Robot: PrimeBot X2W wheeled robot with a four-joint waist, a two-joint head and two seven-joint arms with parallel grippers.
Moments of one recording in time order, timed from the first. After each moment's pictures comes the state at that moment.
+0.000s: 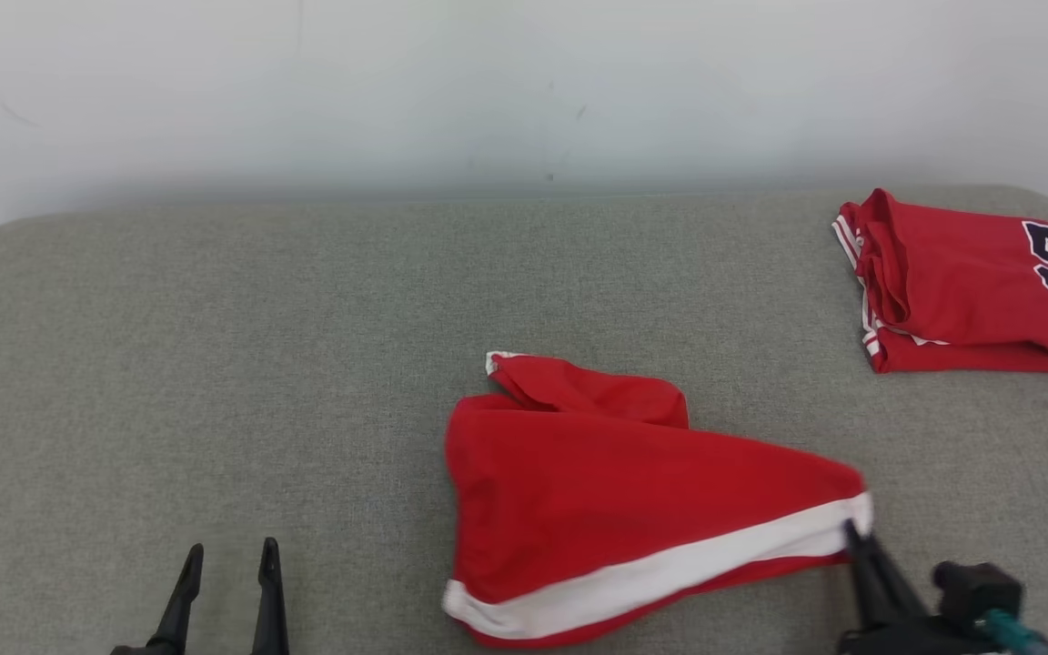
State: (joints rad) left arm 0.04 0.05 0.04 0.18 -0.16 -0.12 -0.26; right arm -0.08 -0.13 0.02 0.48 0.23 0.13 -0.23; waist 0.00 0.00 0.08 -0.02
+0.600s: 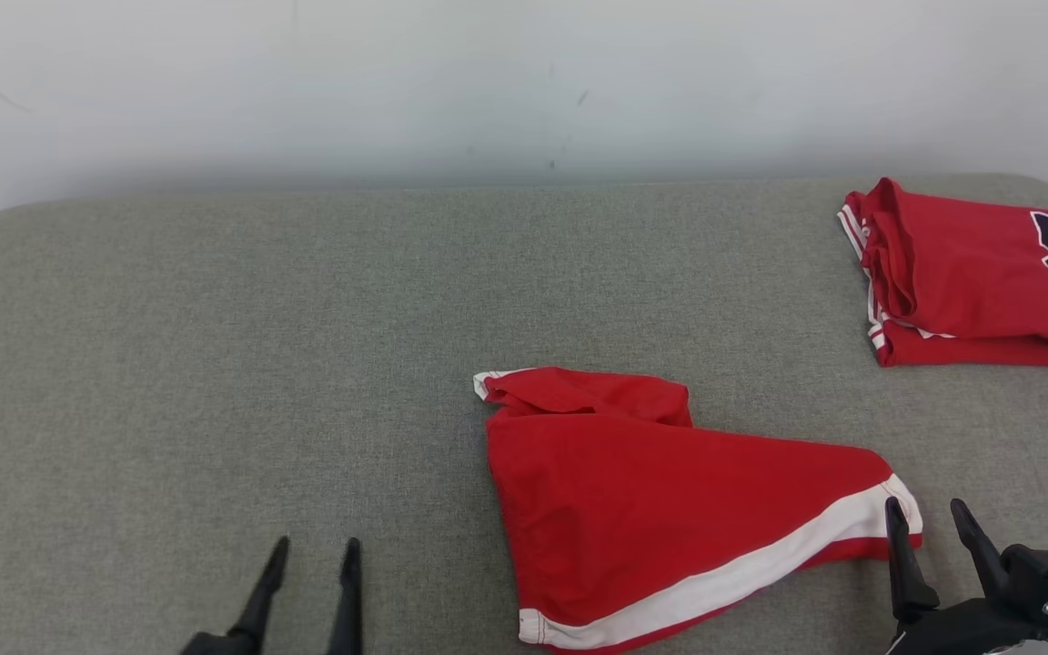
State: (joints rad) left arm 0.01 0.05 -0.08 0.21 -0.20 -0.12 -0.26; right arm -0.08 -0.21 -0.10 0.43 0.23 0.13 -0.19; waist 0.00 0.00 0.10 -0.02
